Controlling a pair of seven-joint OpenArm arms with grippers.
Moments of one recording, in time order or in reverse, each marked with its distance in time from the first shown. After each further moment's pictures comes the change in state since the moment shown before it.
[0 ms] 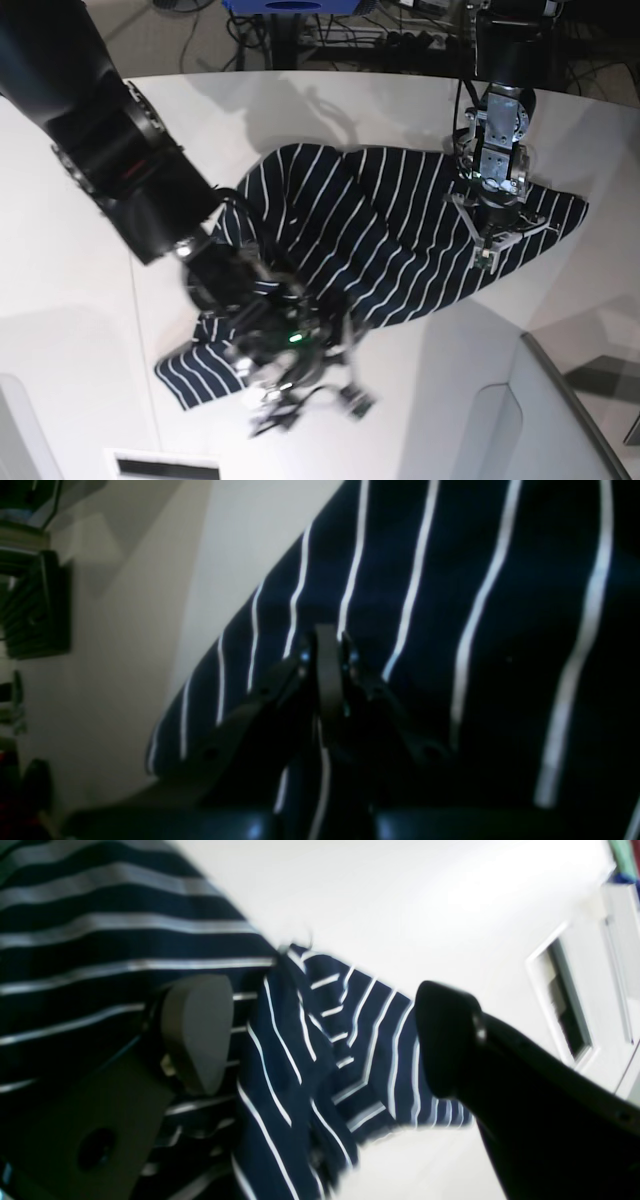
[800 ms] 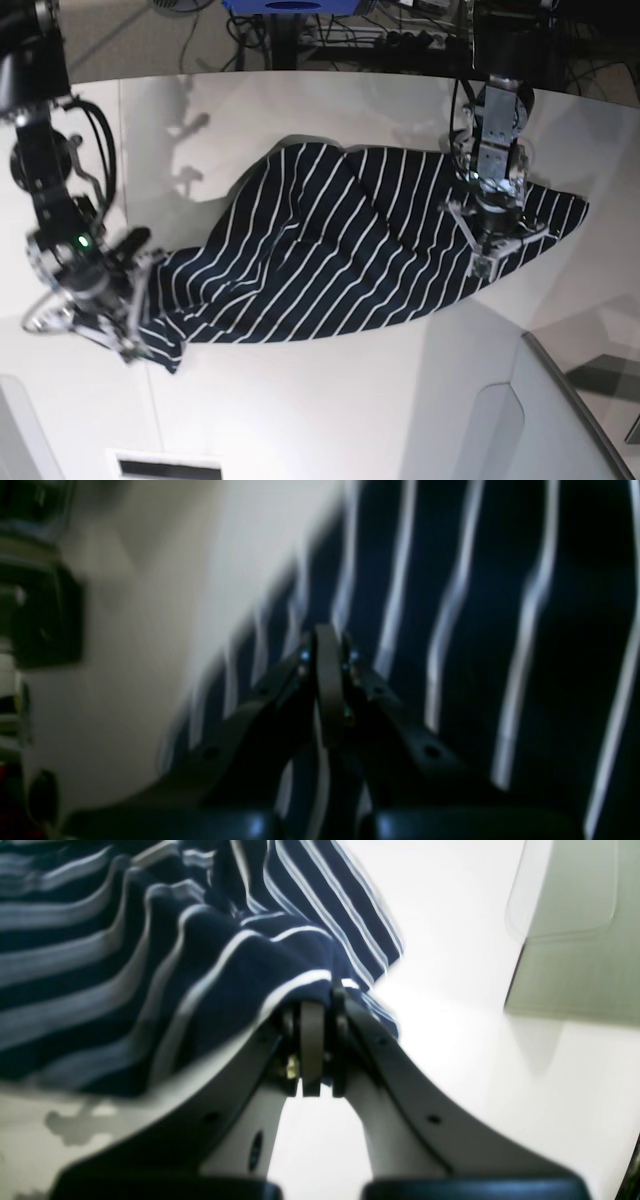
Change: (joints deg) left arm 0.6 1.0 0.7 5.4 0.4 0.6 0.2; right arm -24.5 20.3 22.0 26.3 -1.2 -0.1 -2.8
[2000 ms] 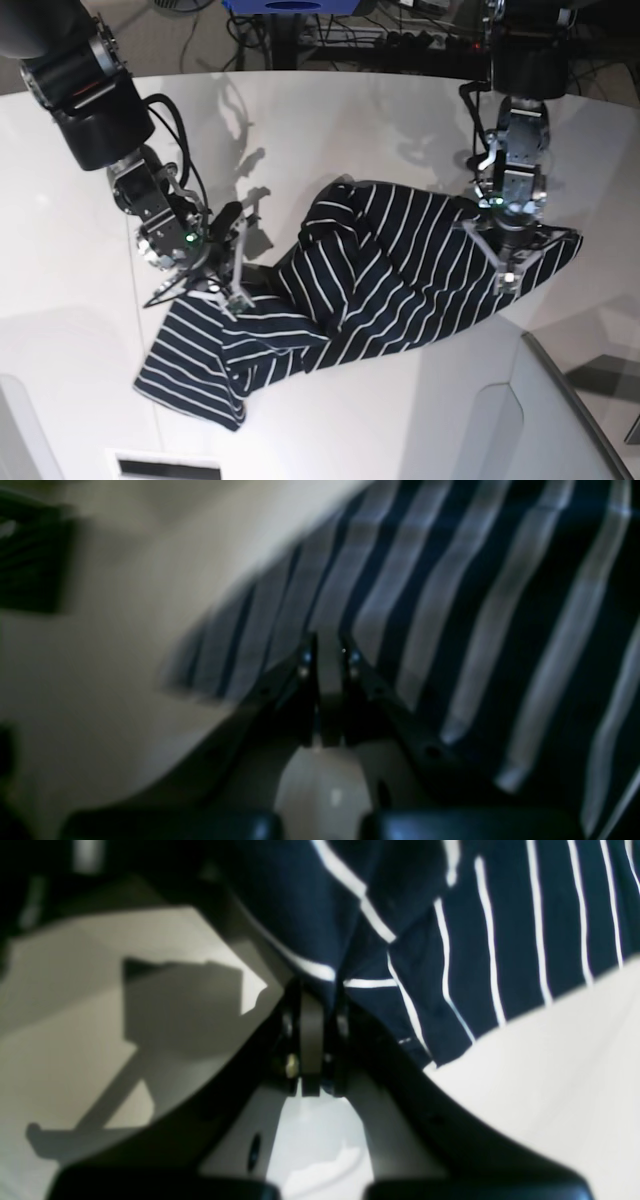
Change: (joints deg) left arm -4.5 -2.5 0.1 -4.2 -11.8 -0.3 5.8; right arm 8.3 -11.9 -12.3 -41.8 1.2 -1.0 26.0
